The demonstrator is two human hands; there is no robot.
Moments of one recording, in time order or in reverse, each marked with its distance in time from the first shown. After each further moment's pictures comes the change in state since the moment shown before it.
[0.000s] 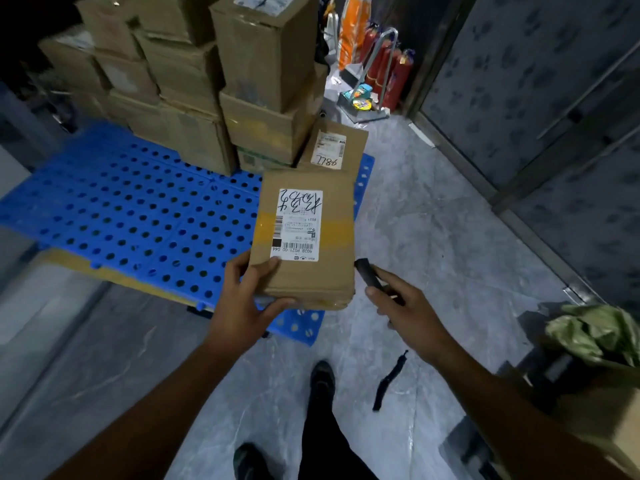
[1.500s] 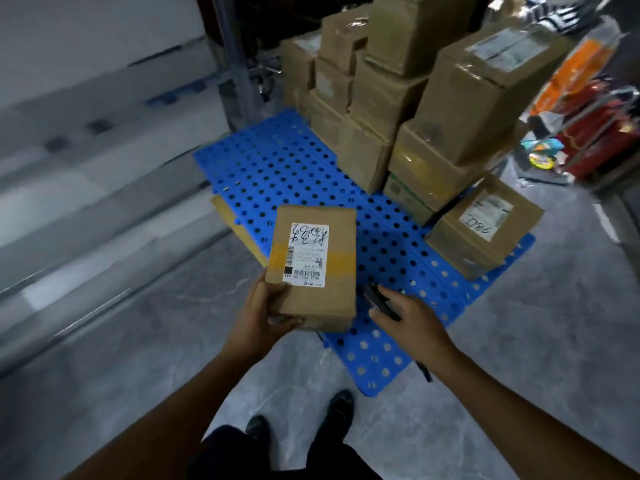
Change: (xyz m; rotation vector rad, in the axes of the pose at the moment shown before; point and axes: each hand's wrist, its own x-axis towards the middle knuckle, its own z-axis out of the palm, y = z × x) left_hand -0.062 -0.063 -0.058 0.061 0.296 -0.517; right_hand 0.139 -0.037 0.106 -0.639 -0.526 -0.219
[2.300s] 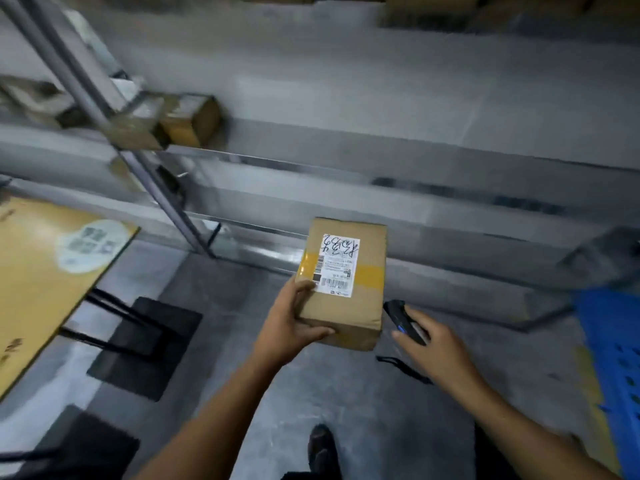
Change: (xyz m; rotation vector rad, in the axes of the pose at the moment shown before) left_hand -0.232 -0.204 -0.437 -0.079 0.854 -0.406; right_hand 0.065 -0.495 0.371 -0.111 -0.445 -0.613
